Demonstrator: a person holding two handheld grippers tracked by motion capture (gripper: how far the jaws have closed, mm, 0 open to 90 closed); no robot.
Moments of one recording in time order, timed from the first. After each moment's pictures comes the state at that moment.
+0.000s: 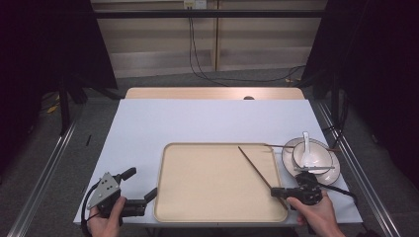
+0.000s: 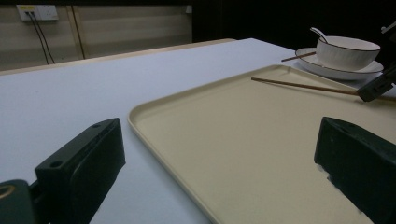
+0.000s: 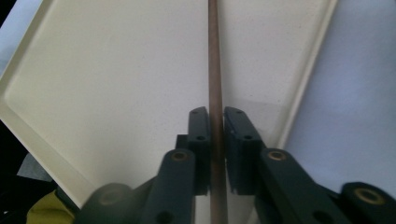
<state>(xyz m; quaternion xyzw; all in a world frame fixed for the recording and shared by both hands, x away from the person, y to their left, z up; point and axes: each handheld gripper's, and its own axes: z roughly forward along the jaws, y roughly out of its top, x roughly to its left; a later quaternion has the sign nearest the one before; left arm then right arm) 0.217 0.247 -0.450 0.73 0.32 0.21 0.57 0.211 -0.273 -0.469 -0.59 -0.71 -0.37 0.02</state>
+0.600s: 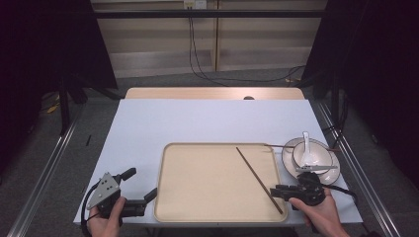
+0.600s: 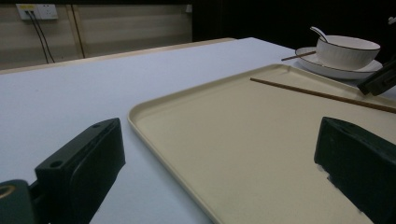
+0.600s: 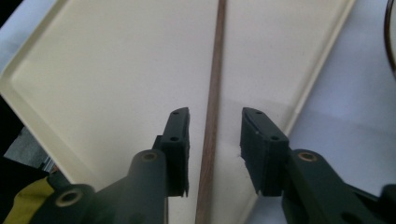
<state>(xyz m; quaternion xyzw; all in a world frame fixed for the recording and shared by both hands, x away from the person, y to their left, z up) 0.217 0.247 -0.450 0.73 0.32 0.20 0.57 0.208 -0.278 -0.459 -0.54 -0.74 -0.39 -0.01</state>
